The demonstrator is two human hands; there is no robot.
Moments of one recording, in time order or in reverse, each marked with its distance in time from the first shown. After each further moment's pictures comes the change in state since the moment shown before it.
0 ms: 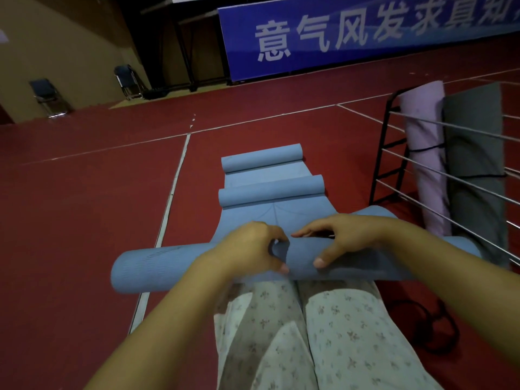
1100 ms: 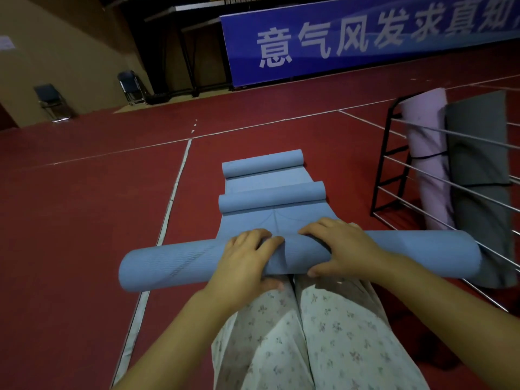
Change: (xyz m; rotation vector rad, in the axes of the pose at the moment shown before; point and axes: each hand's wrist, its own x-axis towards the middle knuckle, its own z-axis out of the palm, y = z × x) left_hand 0.000 -0.030 0.046 0.156 0.308 0.082; right_hand 0.008 0.009 0.028 -0.474 0.472 0.003
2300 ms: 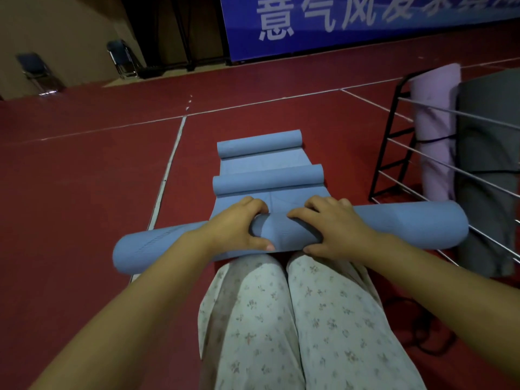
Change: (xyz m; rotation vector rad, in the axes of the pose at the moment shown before) left_hand 0.059 -0.043 0.011 -0.271 -0.264 -0.050; right_hand 0.026 0.024 0.023 -0.206 0.036 -0.075
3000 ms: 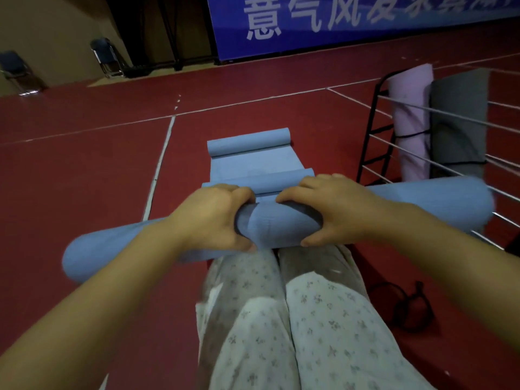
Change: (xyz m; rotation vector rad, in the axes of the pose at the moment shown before) left_hand -0.055 0.063 -0.058 0.316 0.159 0.130; right_hand -0.035 -0.020 -0.093 0.032 -0.071 -0.142
